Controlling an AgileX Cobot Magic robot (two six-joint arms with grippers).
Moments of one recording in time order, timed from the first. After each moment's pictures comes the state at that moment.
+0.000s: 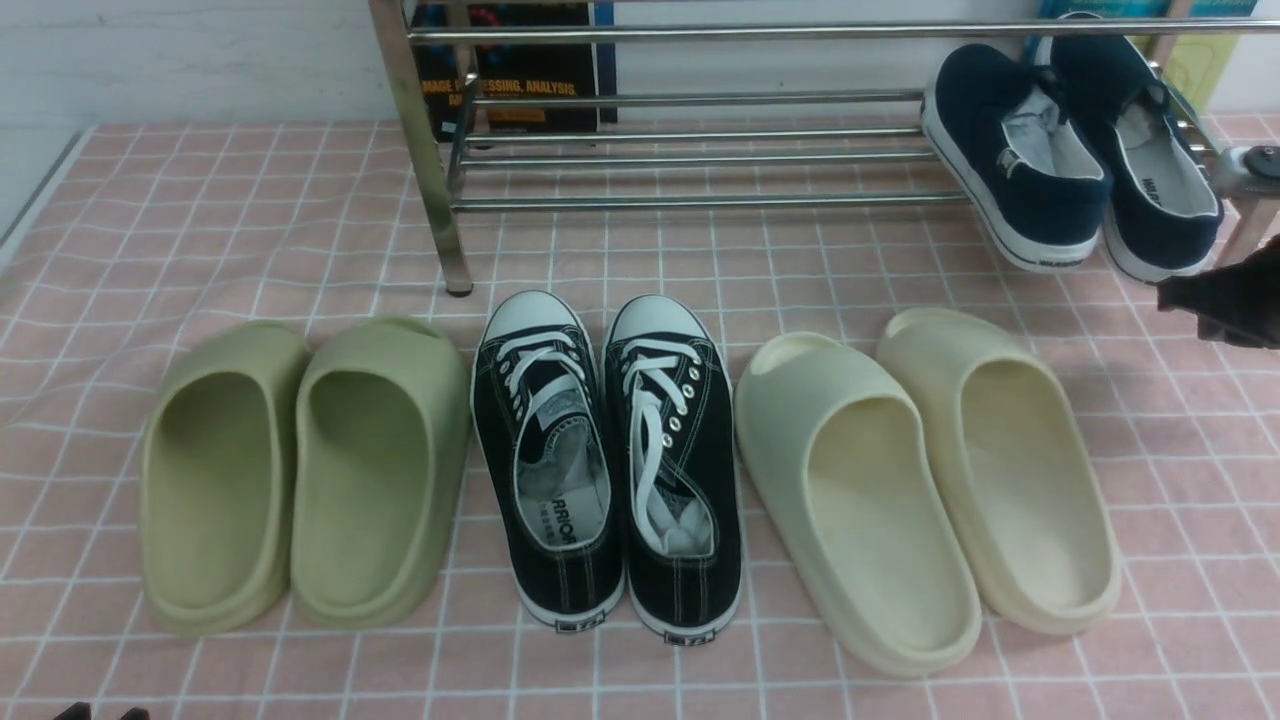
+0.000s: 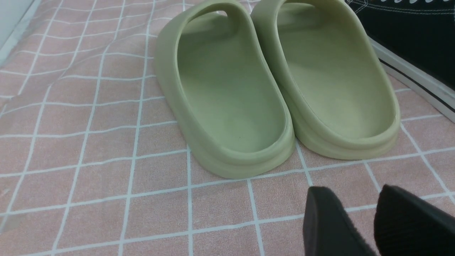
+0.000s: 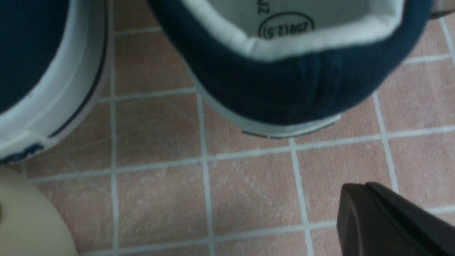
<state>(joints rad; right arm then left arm) -0.18 1.91 -1.22 0.26 0.23 -0.19 -0.11 -0.01 0.02 0.03 0.38 0.07</state>
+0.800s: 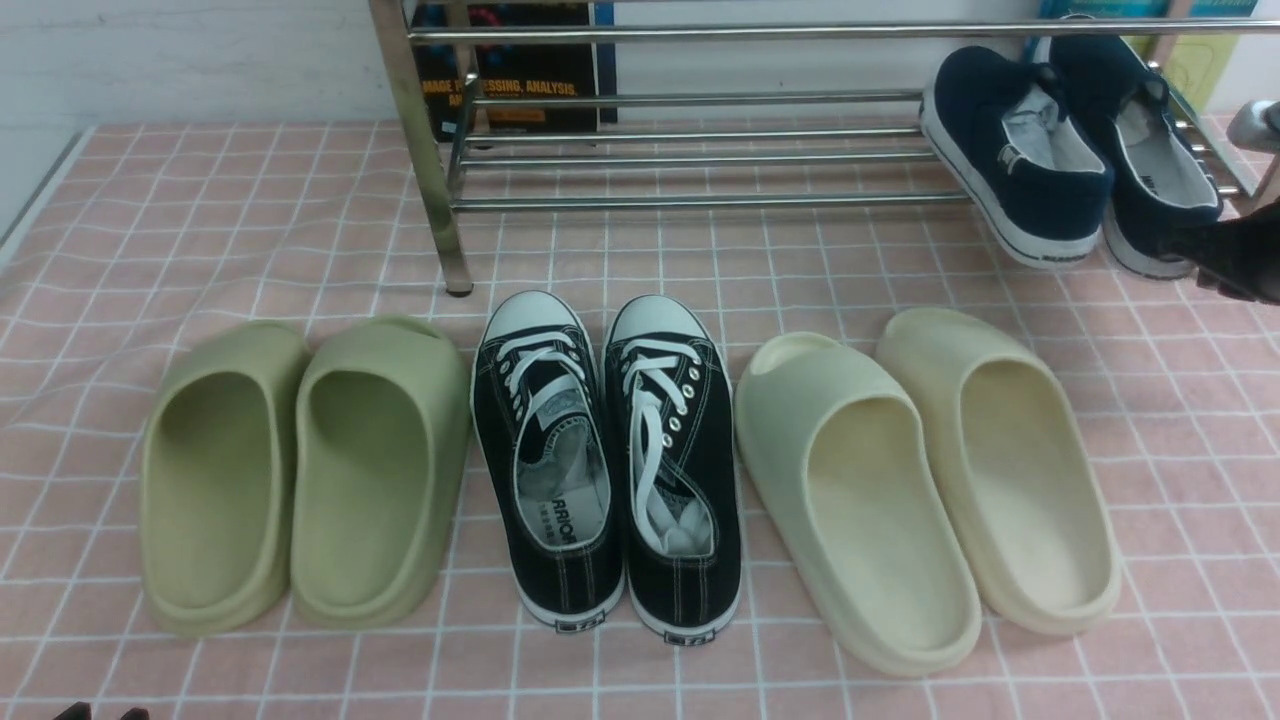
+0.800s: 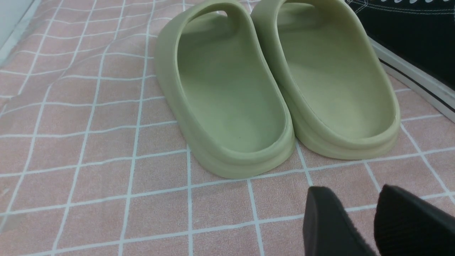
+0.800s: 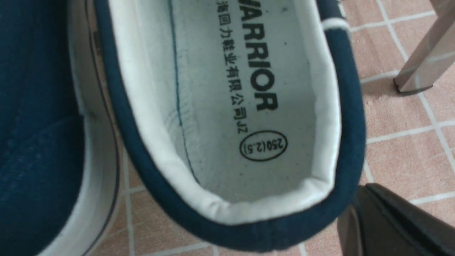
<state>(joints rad) -0.18 1.94 -1.31 0.36 0.21 -0.20 -0.11 -0.01 0.02 0.03 0.38 0.07</state>
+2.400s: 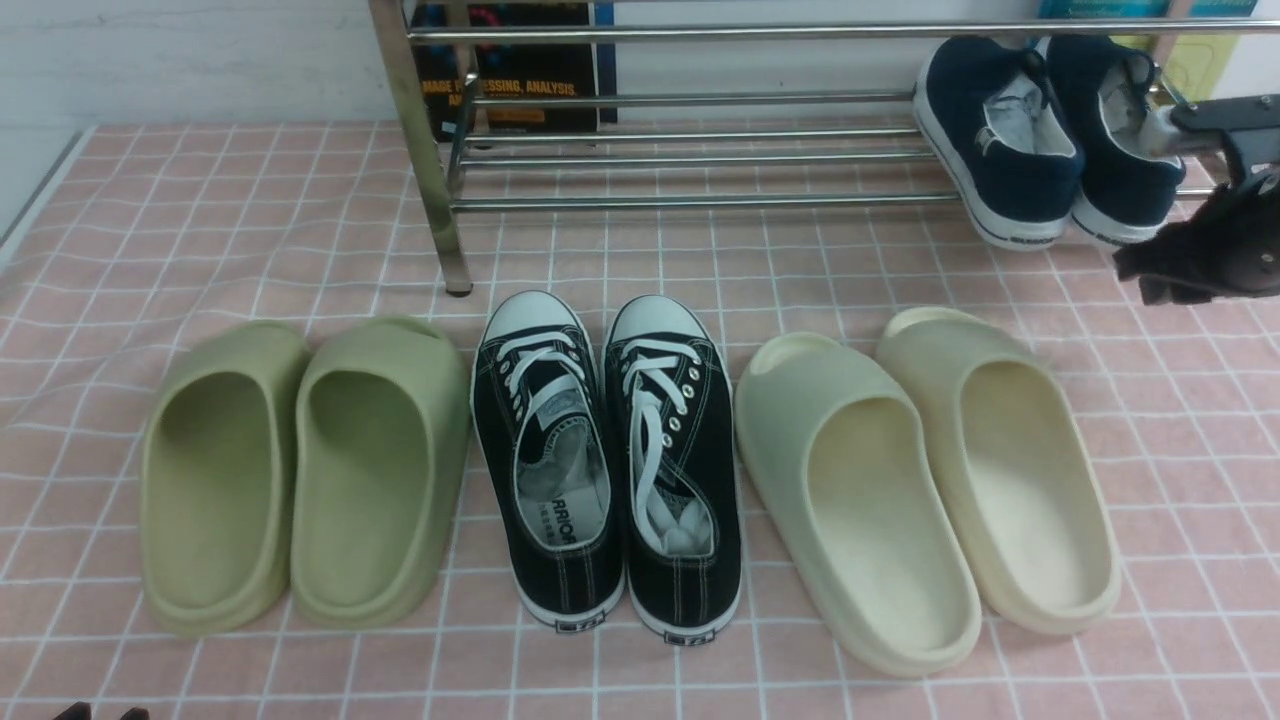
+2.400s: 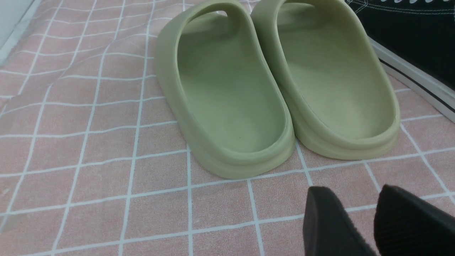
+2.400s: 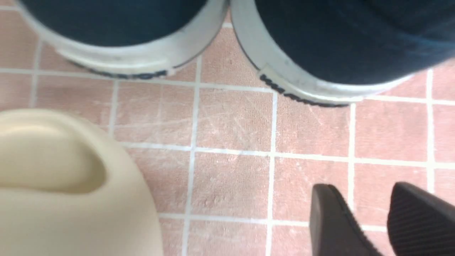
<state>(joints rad) -0.10 1.89 -1.40 0.14 0.51 -0.20 -0.11 -0.01 0.02 0.03 0.38 0.07</state>
